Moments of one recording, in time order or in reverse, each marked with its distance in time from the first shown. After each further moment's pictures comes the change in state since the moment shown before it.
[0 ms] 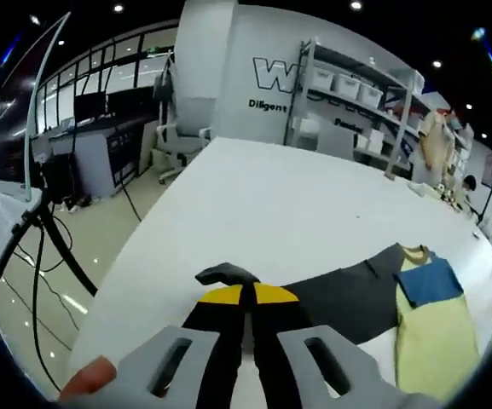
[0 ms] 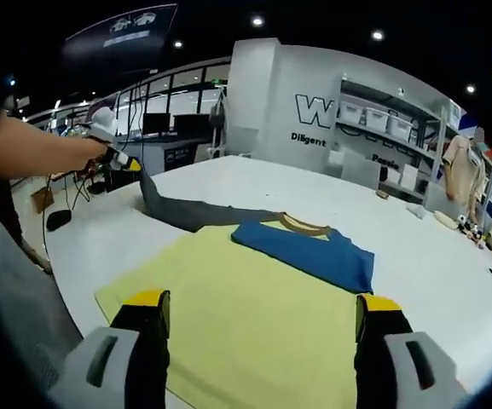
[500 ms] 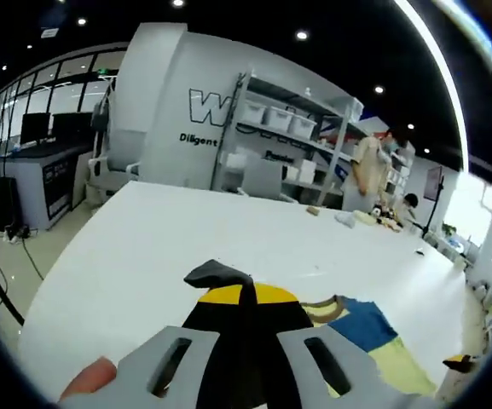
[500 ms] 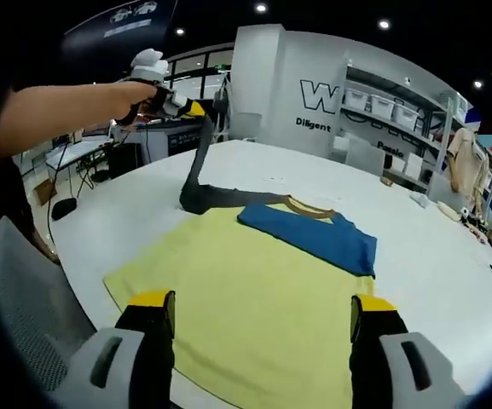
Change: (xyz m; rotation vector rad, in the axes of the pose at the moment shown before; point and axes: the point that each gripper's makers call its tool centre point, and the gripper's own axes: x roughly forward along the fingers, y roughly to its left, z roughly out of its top) left arm 0.009 -0.193 0.071 0.040 -0.128 -0.344; right arm -0.016 0.005 -0.016 -0.003 0.081 0.017
